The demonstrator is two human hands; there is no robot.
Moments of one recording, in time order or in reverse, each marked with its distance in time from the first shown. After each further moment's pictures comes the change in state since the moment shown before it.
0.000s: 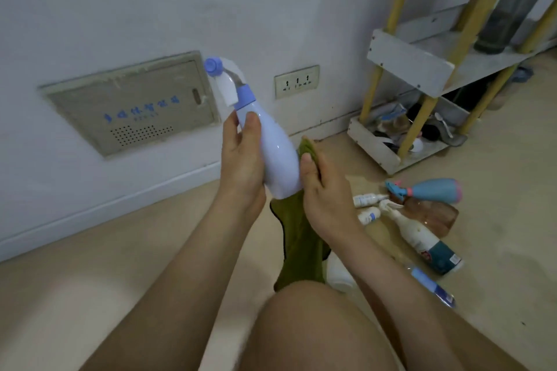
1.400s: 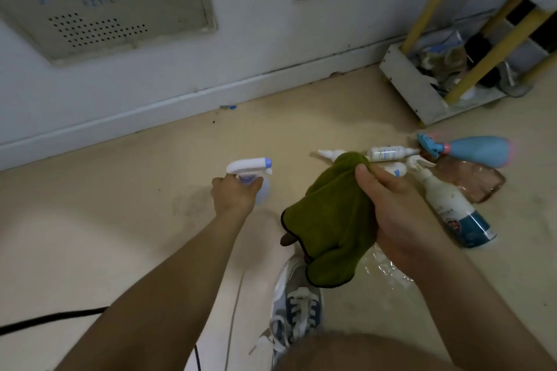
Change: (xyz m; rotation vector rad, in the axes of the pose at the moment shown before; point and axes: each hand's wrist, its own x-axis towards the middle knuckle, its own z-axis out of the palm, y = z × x) left_hand 0.074 -0.274 -0.133 1.068 0.156 -0.410; right_hand -0.010 0.111 -0.010 0.383 -0.113 0.686
